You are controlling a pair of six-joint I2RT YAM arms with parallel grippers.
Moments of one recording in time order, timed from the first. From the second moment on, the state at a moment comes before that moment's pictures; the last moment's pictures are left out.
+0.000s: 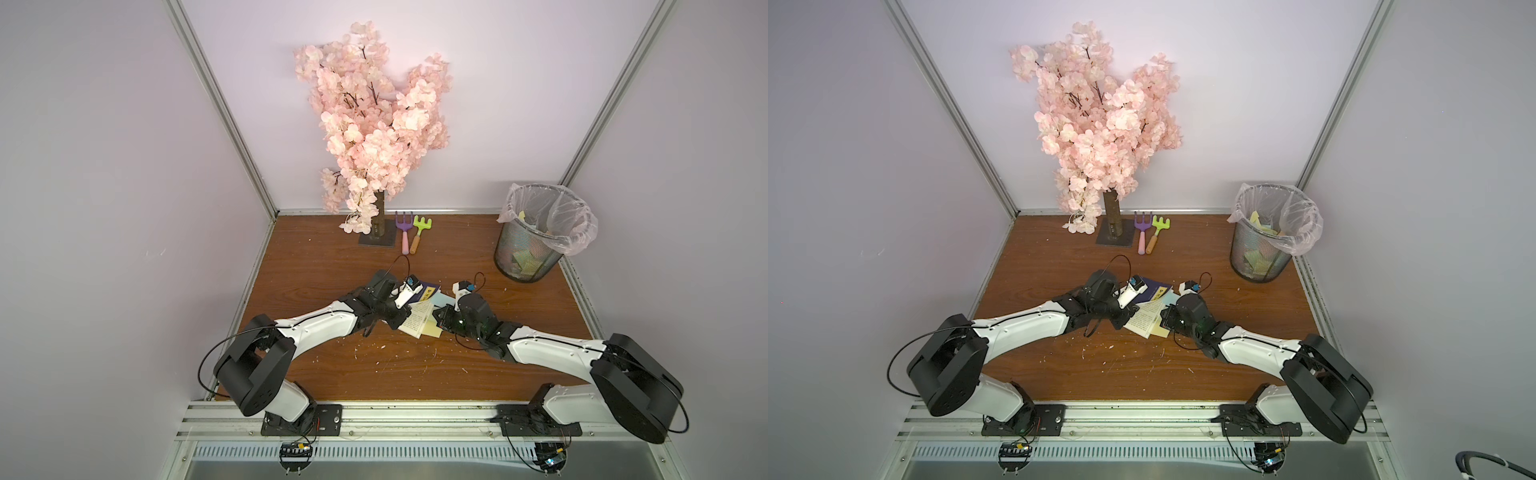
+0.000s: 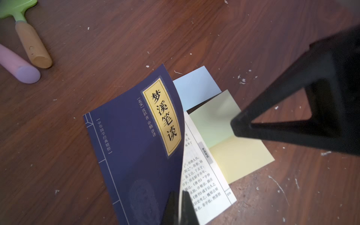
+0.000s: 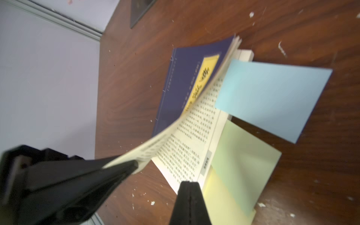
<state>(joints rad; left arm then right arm) -0.67 1.50 0.80 -0.10 0.25 0.16 0.76 1.40 0.53 0.20 0.00 1.03</state>
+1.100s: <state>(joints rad) -0.24 1.35 0.54 0.04 0.32 0.18 0.85 1.78 0.79 0.28 0.01 0.96</state>
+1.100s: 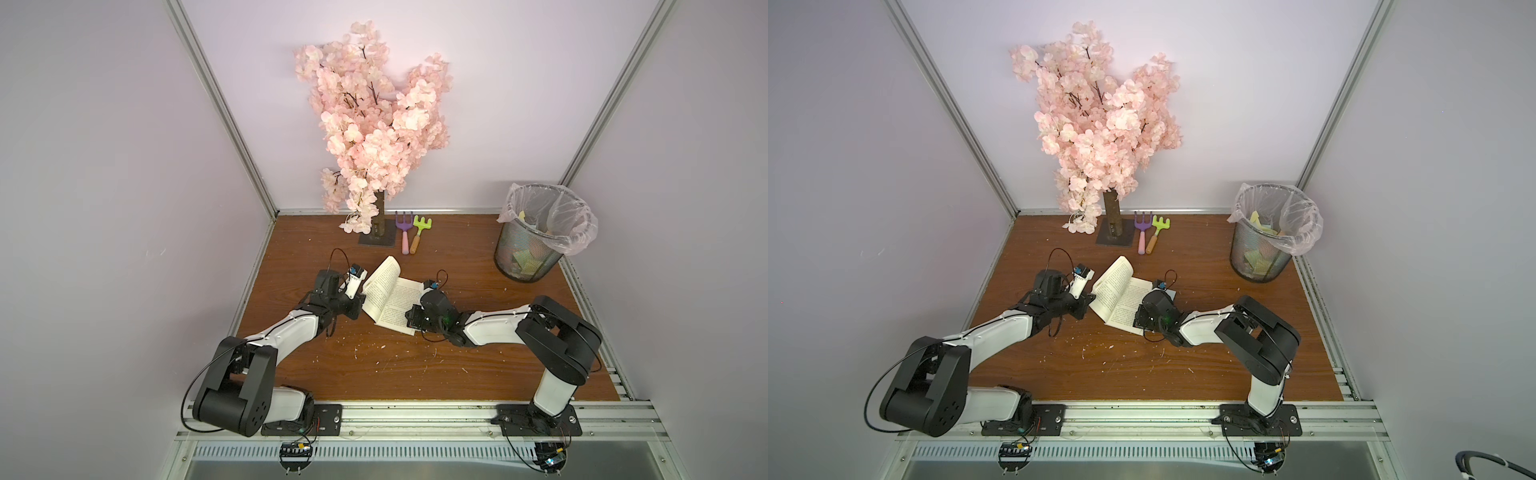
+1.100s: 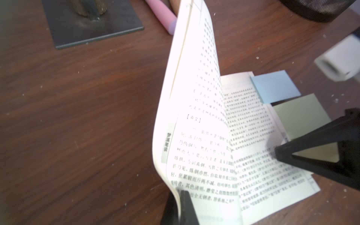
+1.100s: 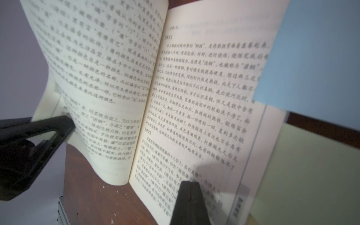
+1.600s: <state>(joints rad) -0.24 1.34 0.51 0.04 0.27 0.18 0.79 1.61 0.85 0.13 -0.05 0.87</state>
